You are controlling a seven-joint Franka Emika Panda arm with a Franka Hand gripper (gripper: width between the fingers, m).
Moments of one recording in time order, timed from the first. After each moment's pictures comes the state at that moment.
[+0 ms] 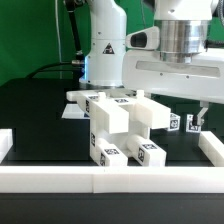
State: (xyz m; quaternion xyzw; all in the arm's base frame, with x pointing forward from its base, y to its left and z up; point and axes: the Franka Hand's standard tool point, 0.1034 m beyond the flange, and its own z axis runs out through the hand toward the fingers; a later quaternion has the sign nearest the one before) arm 0.538 0.093 0.061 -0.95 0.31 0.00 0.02
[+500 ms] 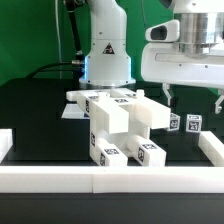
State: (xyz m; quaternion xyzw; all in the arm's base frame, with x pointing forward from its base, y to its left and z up) arm 0.505 0.130 0.070 -0.95 0.30 0.00 0.03
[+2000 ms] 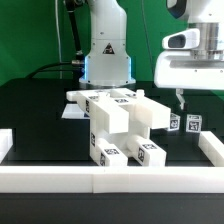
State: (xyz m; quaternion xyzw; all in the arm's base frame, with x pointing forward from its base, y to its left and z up) arm 0.466 0.168 0.054 -0.99 0.16 -0.03 0.02
